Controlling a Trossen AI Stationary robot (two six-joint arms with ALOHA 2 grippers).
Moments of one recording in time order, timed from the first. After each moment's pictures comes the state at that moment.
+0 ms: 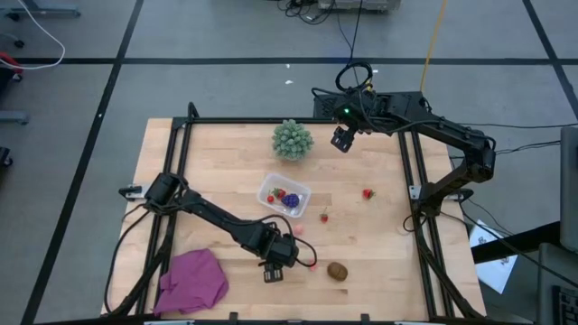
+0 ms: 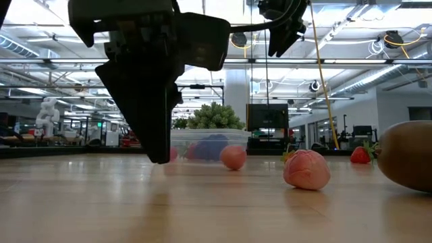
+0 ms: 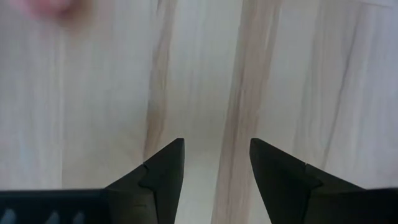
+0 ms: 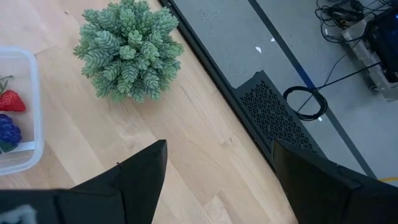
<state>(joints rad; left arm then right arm) -0.39 2.04 1.46 -0.70 0.00 -0.52 -0.38 1.51 1.65 -1.15 0.36 0.07</state>
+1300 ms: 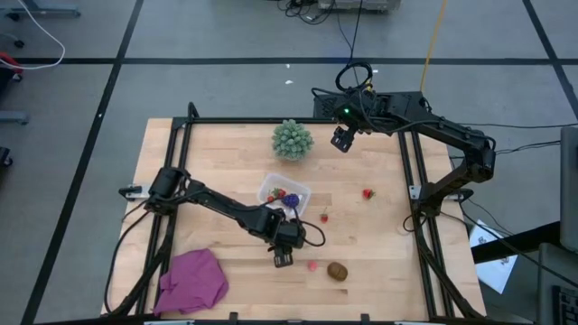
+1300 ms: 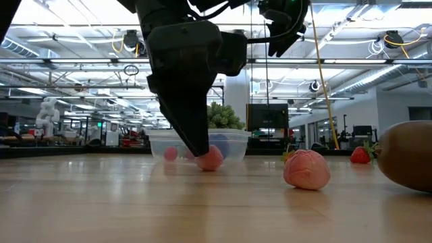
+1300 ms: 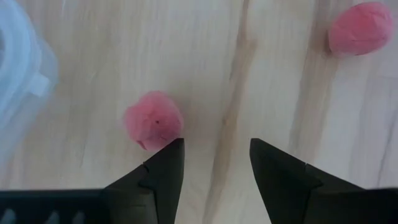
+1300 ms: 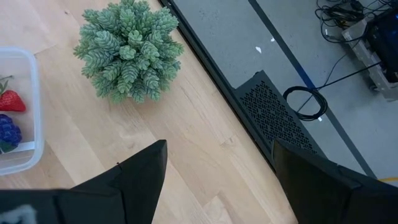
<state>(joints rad) -0.29 2.04 1.46 -0.64 -0.03 -0.47 -0.38 1.51 1.65 -1.15 0.36 0.07</state>
